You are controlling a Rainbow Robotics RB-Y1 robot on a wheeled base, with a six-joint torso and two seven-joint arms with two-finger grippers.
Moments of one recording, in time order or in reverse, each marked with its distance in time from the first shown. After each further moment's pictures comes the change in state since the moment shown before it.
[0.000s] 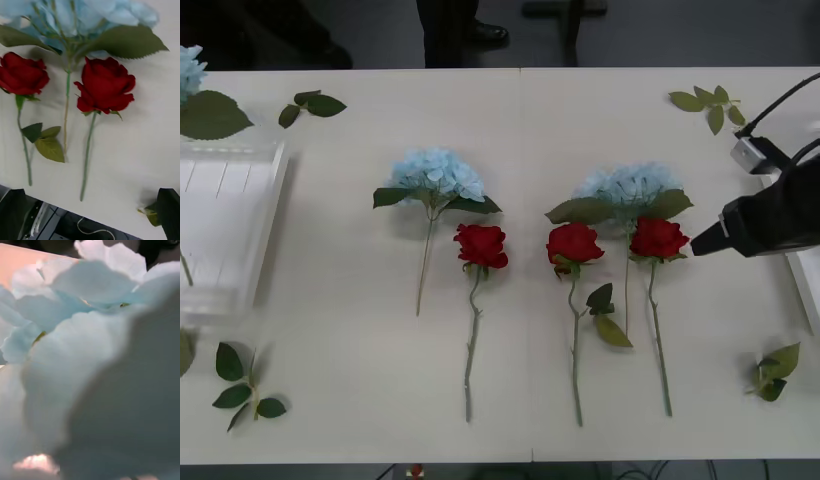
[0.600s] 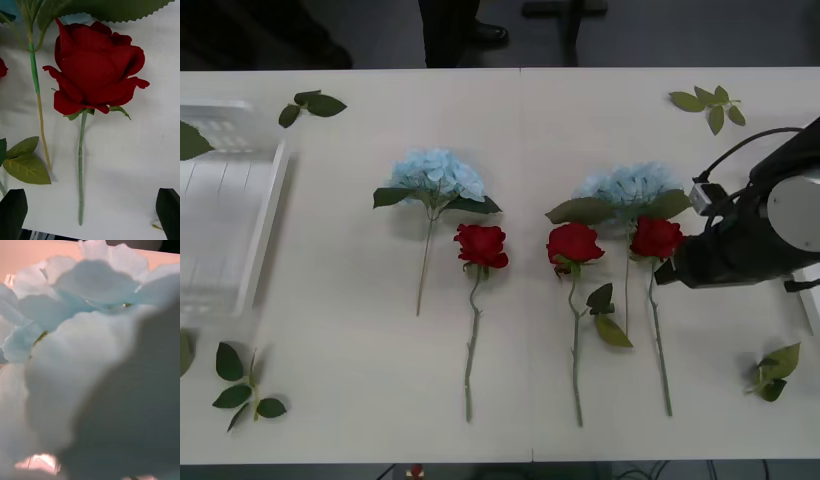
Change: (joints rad) right arm 0.044 0.229 0.095 0.039 0.370 0.005 -0.050; left arm 0.000 0.078 -0.005 0.399 0.081 -0.312 -0.271
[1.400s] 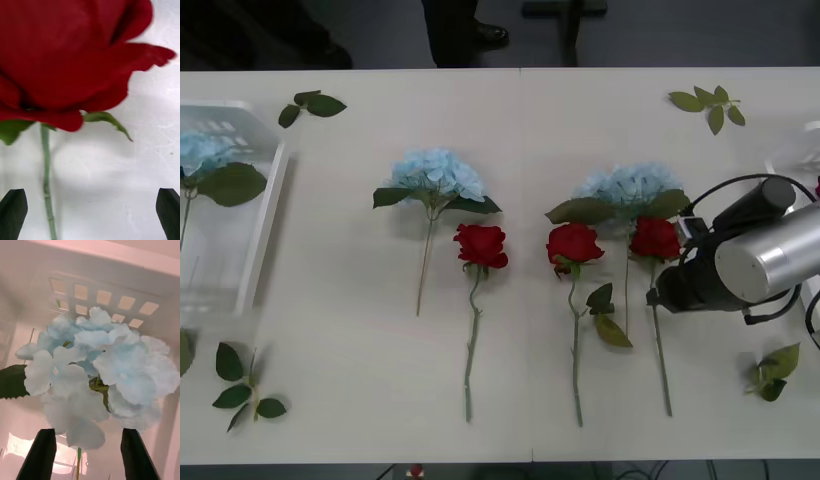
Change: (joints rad) right arm 0.071 0.050 0.127 0.131 0.223 -0.228 0.000; left arm 0.000 0.000 -0.108 0.111 0.107 -0.097 0.000
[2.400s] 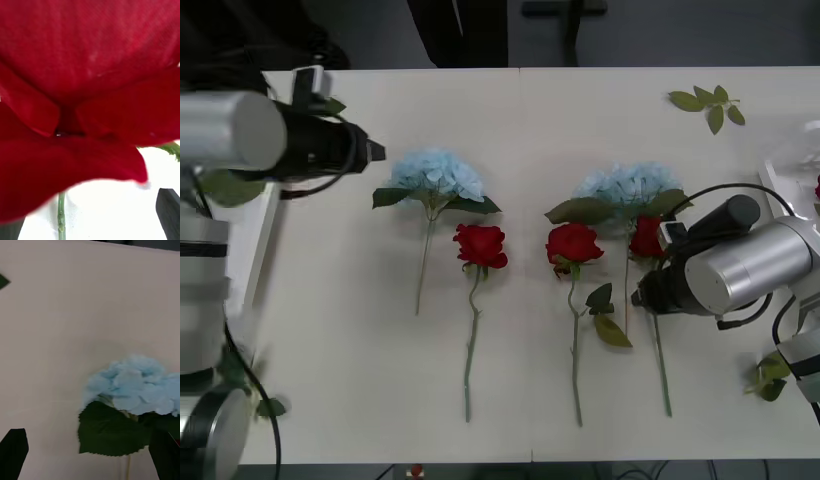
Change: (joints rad) right arm 0.005 0.087 0.028 0.047 0.117 -0.065 0.000; left arm 0.000 -0.542 -0.112 -0.643 -0.407 0.305 0.261
